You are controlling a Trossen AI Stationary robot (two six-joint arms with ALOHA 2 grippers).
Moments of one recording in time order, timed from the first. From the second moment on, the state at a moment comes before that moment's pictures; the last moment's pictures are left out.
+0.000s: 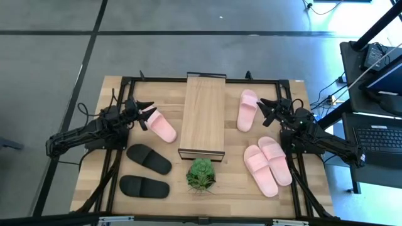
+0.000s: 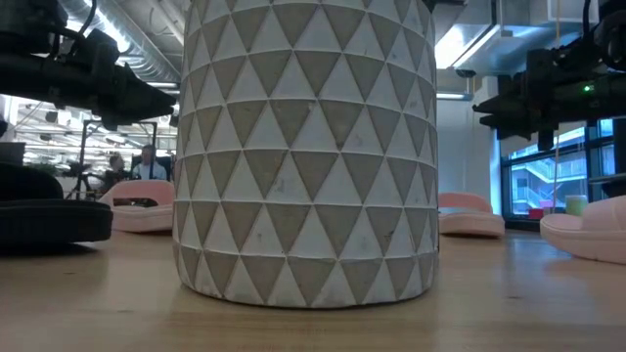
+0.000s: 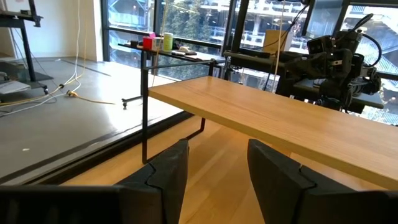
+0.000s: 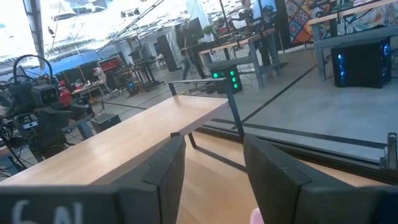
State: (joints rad) left arm 0.38 0.00 0.04 -0.05 -0.17 -0.15; right arm -0.44 0.00 0.01 0.05 0.21 0.33
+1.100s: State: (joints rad) left arm 0.38 0.00 0.04 -0.05 -0.17 -0.15; right arm -0.44 0.52 0.47 -0.39 0.32 -0.01
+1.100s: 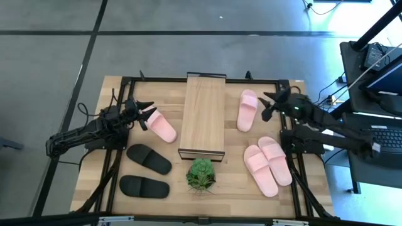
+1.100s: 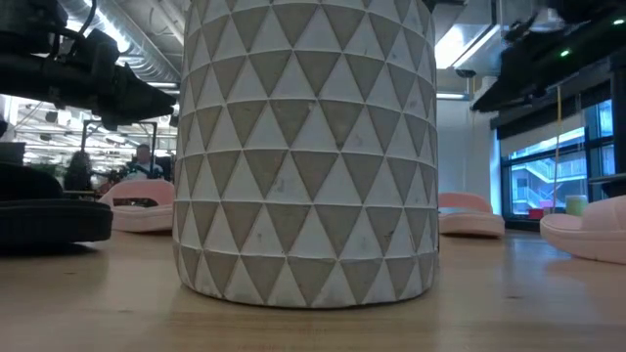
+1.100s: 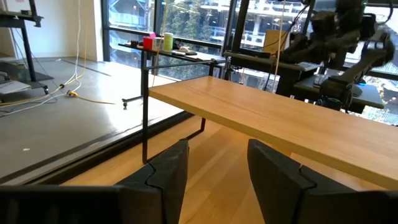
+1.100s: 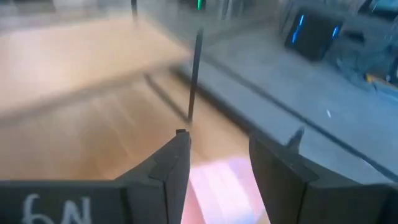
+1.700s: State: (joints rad) left arm 0.38 0.00 0.04 -0.05 -0.17 -0.15; right arm -0.47 1.10 0.48 -0.27 0.32 -0.25
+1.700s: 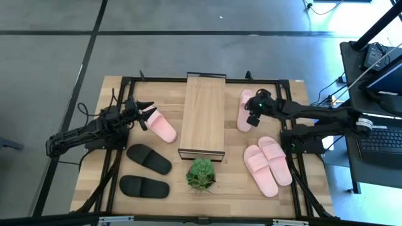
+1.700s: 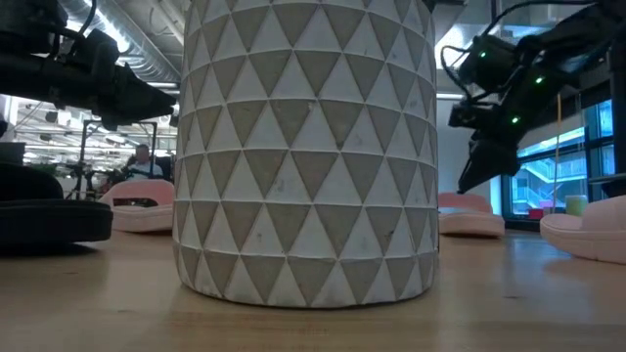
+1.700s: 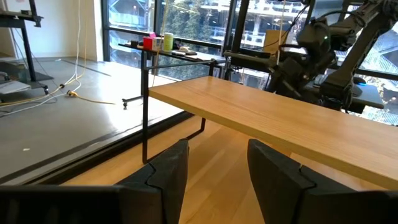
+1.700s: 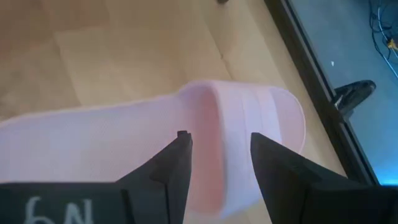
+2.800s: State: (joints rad) left arm 0.38 0.00 0.04 -0.05 -0.17 -0.15; right arm -0.50 1.28 0.49 -0.18 0.53 -0.11
